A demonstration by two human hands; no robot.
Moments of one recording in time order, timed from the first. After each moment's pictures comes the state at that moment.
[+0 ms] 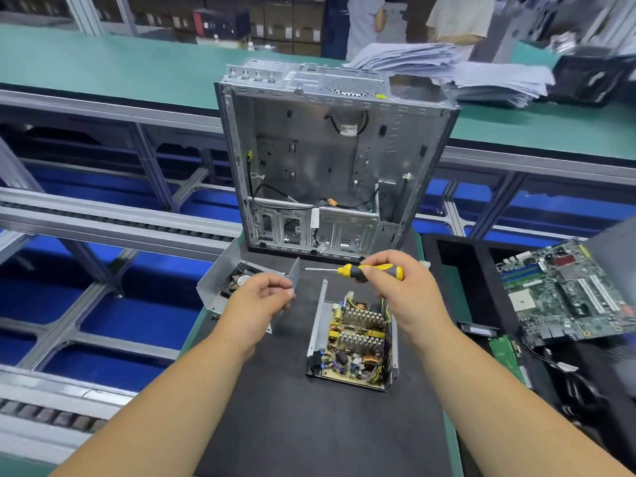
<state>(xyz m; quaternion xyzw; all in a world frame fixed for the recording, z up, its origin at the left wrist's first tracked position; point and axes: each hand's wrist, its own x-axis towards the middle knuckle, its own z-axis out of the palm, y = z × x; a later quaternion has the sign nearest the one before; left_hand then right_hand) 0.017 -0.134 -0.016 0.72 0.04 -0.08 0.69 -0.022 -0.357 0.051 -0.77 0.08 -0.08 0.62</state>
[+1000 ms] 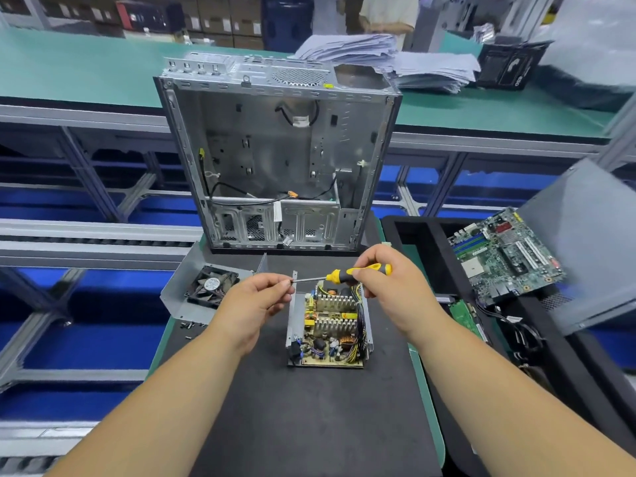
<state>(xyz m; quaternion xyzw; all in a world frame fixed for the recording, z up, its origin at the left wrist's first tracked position) 0.018 -0.160 -0.018 0.62 0.01 -0.19 0.76 -0.058 -0.366 0.059 -0.81 0.09 -0.07 0.57</state>
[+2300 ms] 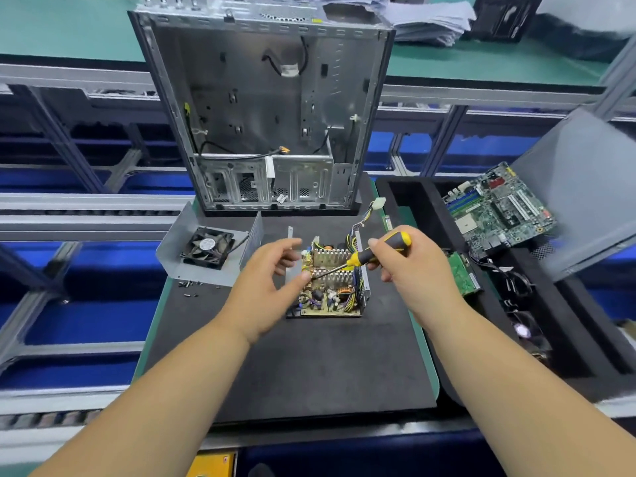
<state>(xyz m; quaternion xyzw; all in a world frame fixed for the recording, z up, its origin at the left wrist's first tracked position) -0.033 -0.153 -0.036 0.81 -0.26 0.00 0.52 -0.109 -0.367 0.029 -0.80 0.16 -0.13 0.56</state>
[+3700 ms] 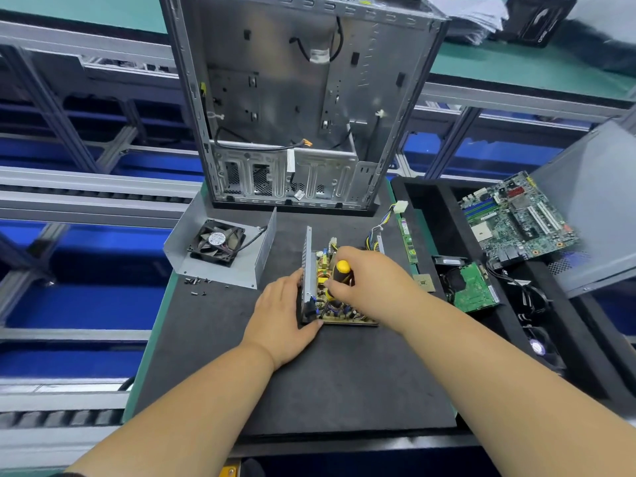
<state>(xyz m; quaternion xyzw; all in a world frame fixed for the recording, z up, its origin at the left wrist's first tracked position) -0.019 -0.149 -0.138 0.91 -0.24 -0.02 0.34 -0.055 -0.315 0.009 -0.98 0.01 0.05 0.20</state>
